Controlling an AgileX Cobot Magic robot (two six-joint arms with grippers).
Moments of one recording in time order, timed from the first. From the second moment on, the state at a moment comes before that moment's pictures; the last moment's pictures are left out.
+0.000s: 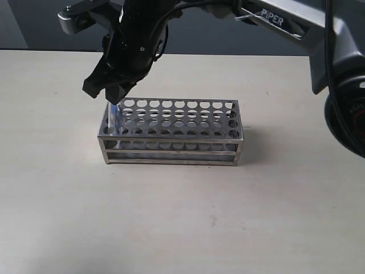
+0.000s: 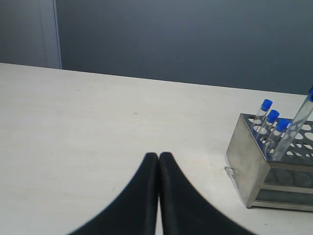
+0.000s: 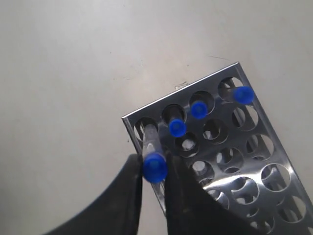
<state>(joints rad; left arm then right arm) 0.16 0.01 0.00 -0.20 0.24 0.06 0.88 2.22 -2.14 0.29 1.22 -0.41</state>
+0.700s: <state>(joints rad) 0.16 0.01 0.00 -0.20 0.24 0.06 0.89 2.33 -2.14 0.35 1.14 -0.41</state>
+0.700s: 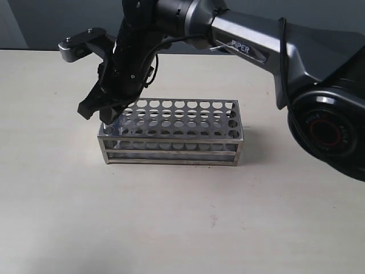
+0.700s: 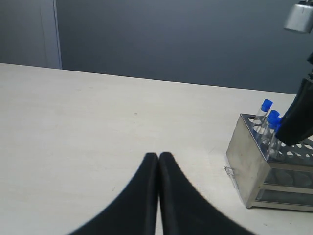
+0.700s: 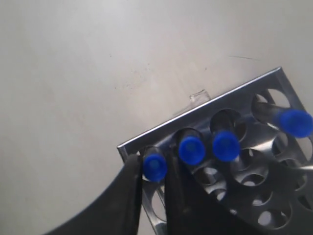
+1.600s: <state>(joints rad) 0.16 0.01 0.00 -0.20 0.24 0.06 0.90 2.30 -2.15 0.38 1.21 -0.42</state>
